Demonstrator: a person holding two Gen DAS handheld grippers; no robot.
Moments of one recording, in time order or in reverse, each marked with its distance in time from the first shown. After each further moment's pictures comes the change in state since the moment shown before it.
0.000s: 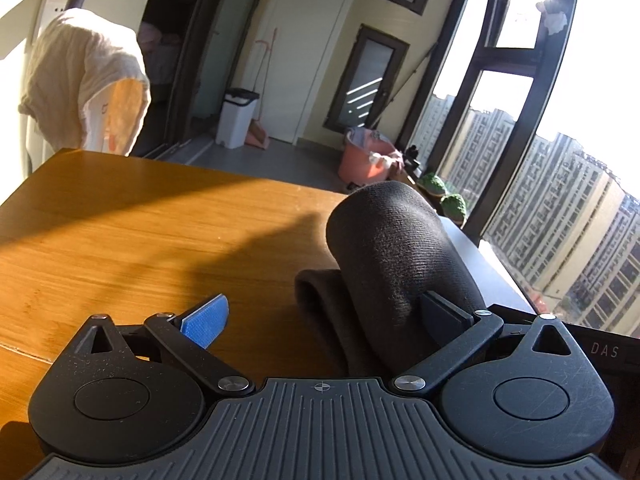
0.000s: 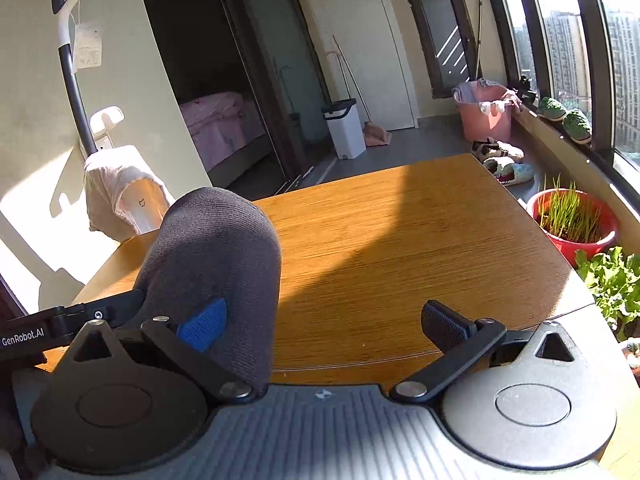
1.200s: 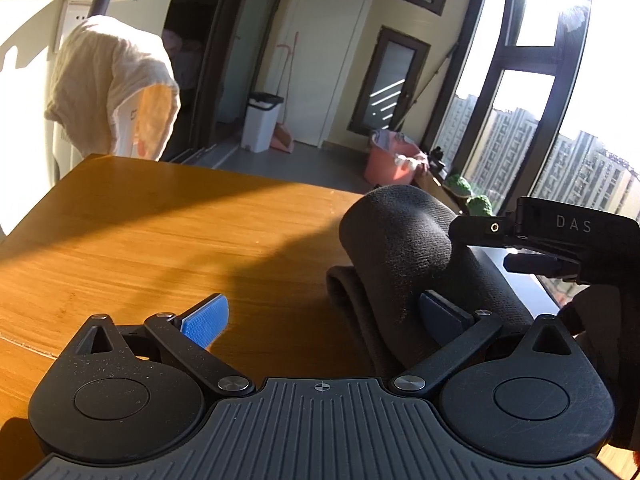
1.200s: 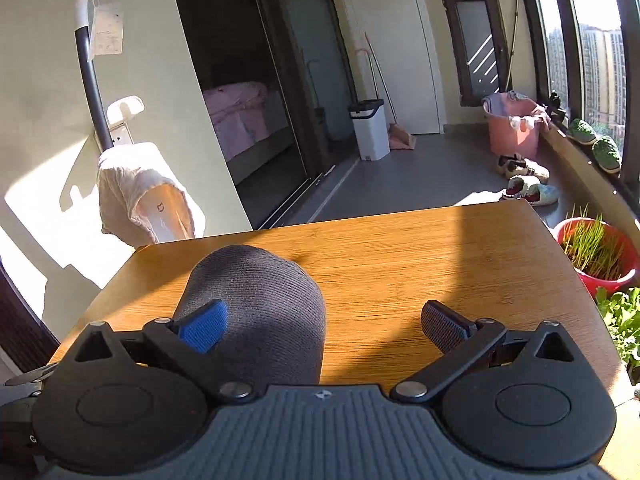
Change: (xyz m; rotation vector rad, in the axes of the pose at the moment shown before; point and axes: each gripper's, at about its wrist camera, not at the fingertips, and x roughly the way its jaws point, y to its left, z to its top) left arm -0.006 0.007 0.000 0.011 -0.009 0.082; right arm 0.028 0.040 0.041 -0.102 0.020 0.024
